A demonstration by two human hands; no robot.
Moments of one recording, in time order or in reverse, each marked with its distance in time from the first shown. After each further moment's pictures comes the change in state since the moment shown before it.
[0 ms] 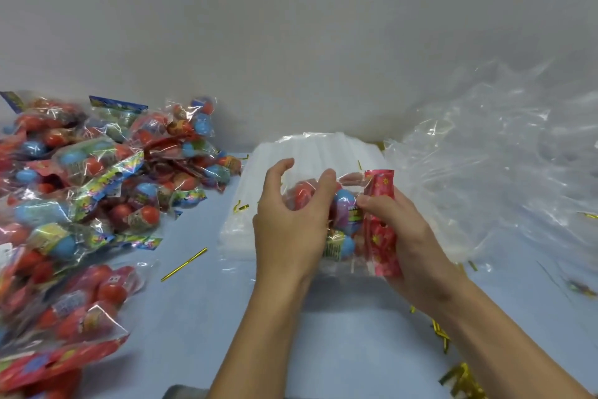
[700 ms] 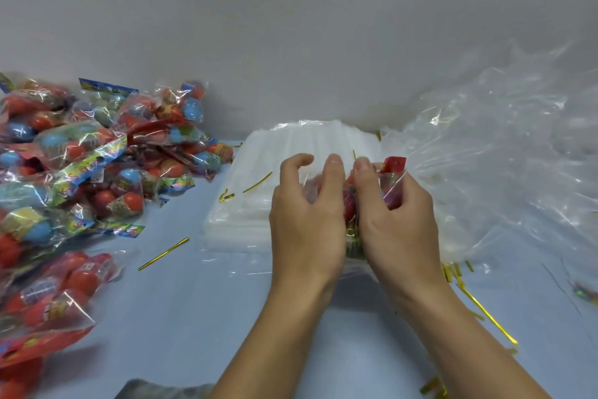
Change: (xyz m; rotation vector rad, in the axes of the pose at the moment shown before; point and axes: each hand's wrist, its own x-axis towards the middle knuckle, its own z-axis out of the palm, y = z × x) left_hand -0.016 0.001 0.034 -0.024 0.037 0.084; right_hand 0.002 0.003 0.006 -0.554 0.468 -0.275
